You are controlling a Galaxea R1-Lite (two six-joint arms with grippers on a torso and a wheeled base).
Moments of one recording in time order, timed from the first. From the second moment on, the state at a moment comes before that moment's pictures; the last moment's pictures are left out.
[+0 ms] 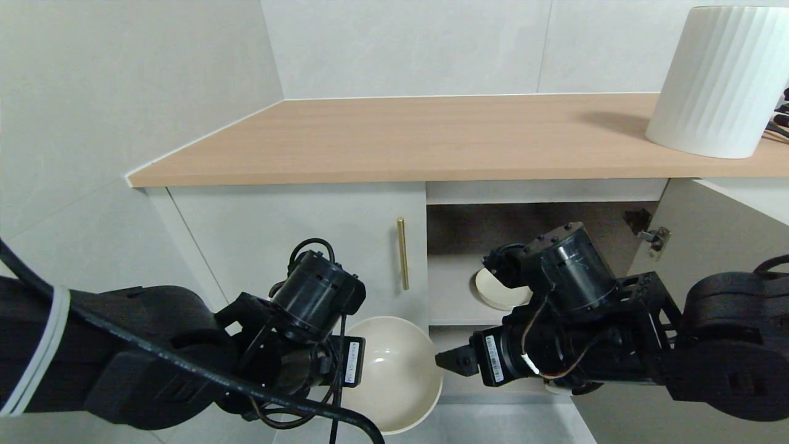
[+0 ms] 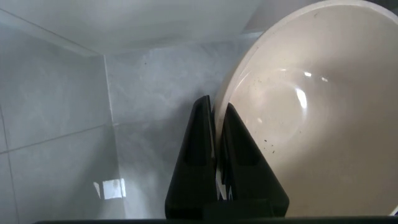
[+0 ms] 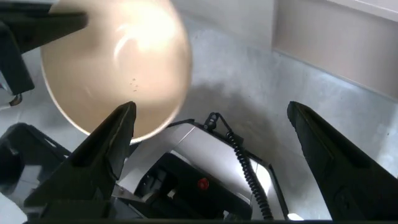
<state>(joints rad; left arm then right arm) -0.70 1.77 -0.91 0.10 0.36 -0.50 0.82 1.77 -1.01 -0.06 -0.03 0.40</state>
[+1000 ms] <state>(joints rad) -0.76 1.74 -0.91 0.11 0.38 -0.52 0.86 1.93 -1.09 -0.07 -0.14 0.48</state>
